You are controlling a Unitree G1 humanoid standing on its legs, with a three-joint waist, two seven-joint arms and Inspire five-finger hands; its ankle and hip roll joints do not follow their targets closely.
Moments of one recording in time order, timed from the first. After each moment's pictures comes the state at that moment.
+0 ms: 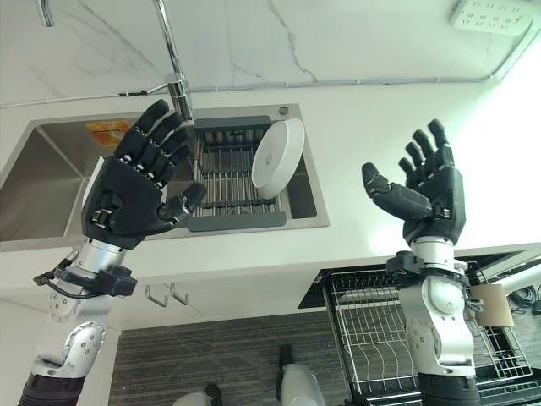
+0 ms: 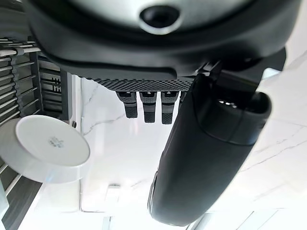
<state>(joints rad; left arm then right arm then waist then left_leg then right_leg) -0.10 0.45 -0.02 -0.32 -0.65 -0.16 -0.20 -0.12 -0.51 -0.15 -0.23 0.68 -0.01 -0.20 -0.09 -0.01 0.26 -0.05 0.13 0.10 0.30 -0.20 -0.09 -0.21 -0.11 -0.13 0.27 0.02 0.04</state>
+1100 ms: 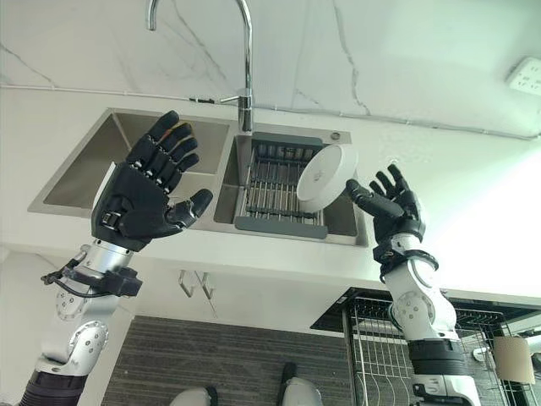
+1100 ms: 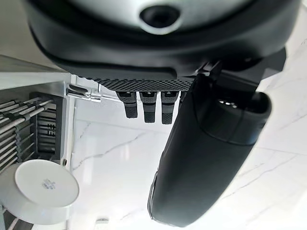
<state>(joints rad) -0.11 0.48 -0.03 -0.25 -0.65 -0.16 -0.21 -0.29 -0.51 -0.09 0.14 0.96 0.14 -0.25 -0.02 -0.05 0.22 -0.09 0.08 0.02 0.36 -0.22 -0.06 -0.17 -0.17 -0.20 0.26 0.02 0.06</state>
